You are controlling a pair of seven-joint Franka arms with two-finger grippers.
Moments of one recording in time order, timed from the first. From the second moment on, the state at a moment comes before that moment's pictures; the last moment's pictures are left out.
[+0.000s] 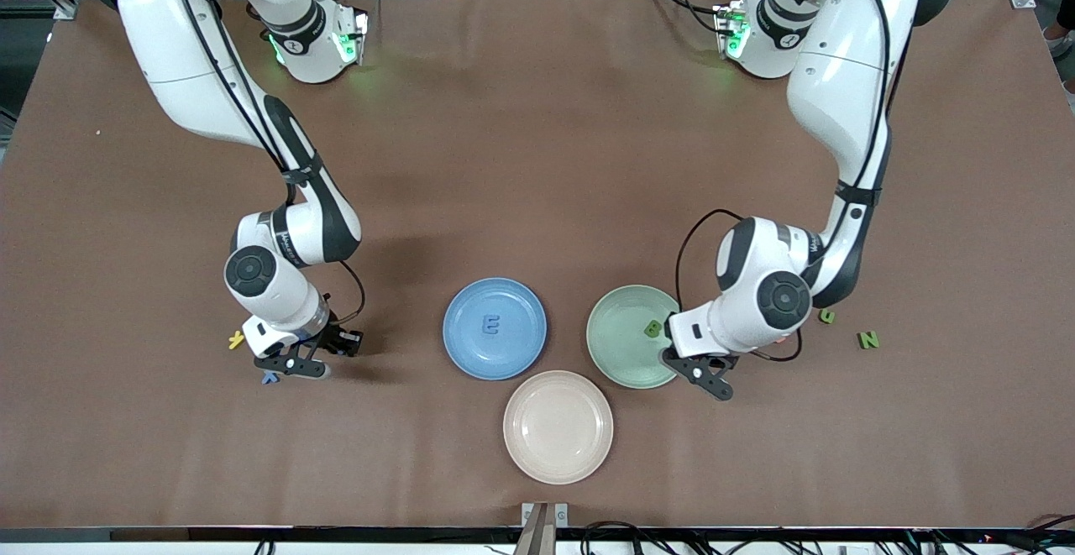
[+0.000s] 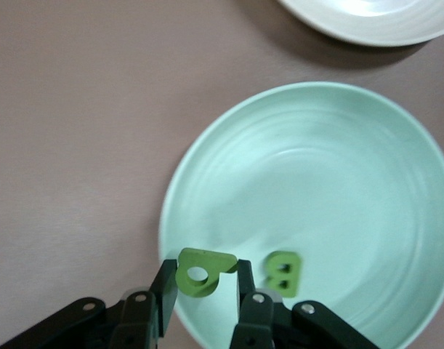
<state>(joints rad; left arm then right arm) -0.34 0.82 -0.03 -1.40 -0.13 2.27 0.30 0.23 0.72 -0.03 -1.73 -0.02 2.60 0.39</state>
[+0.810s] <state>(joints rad) -0.36 0.81 -0.04 -1.40 -0.11 2.27 0.13 0.41 0.71 -0.02 -1.63 0.18 2.58 0.49</state>
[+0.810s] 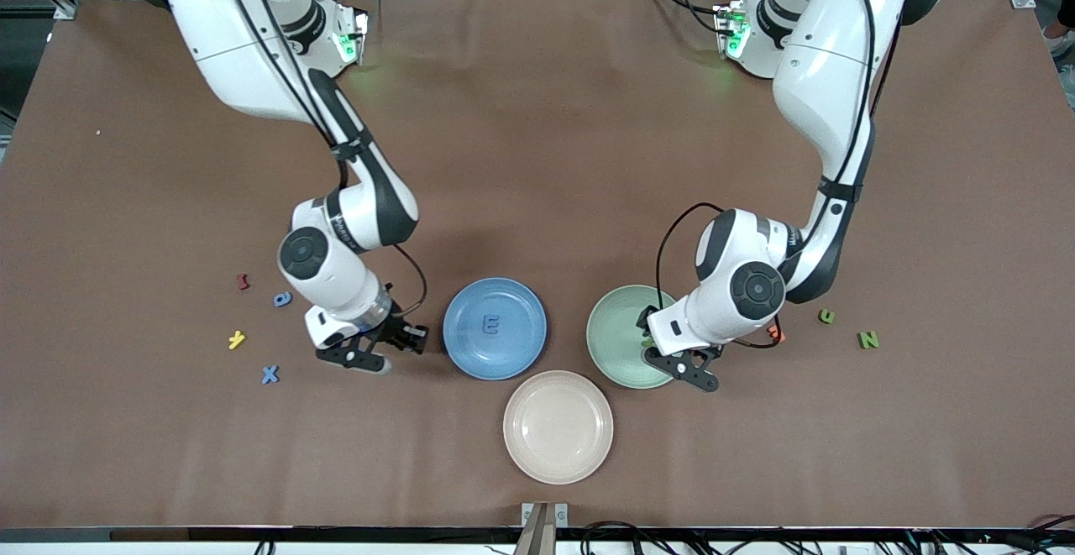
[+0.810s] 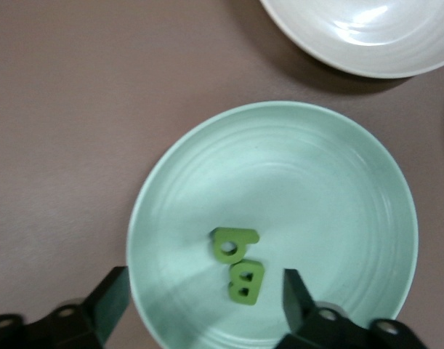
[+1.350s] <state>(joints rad) -0.22 0.70 -0.02 -1.47 -0.10 2.09 0.30 0.55 0.72 -0.02 -1.58 0.18 2.58 0.64</state>
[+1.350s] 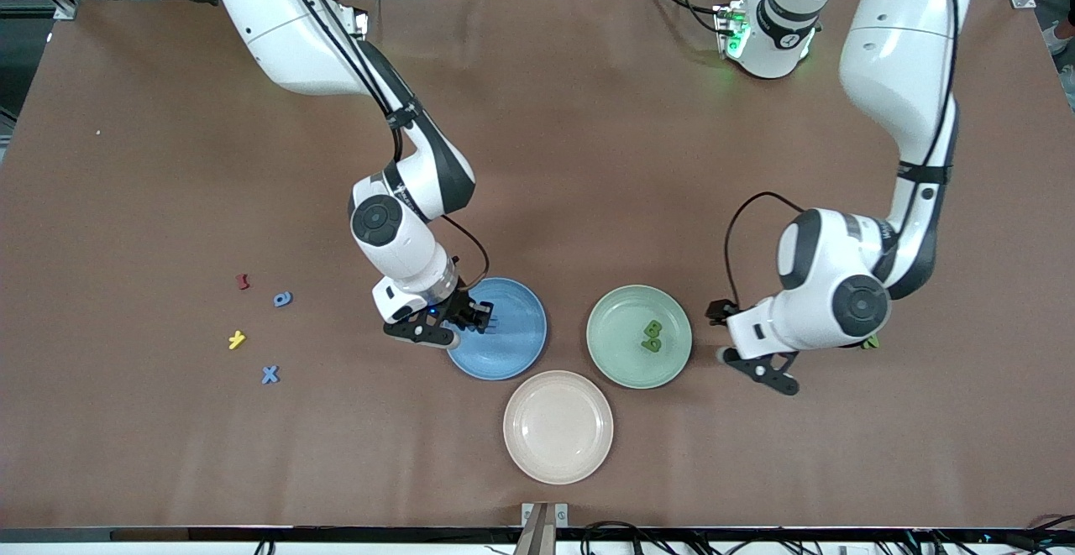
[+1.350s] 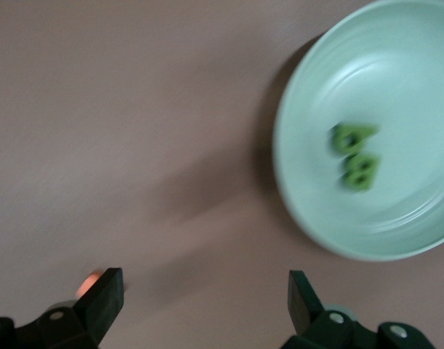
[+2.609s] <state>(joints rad) -0.10 0.60 0.09 -1.85 -0.01 2.40 0.47 0.29 0.69 -0.11 -1.57 0.15 2.28 0.13</state>
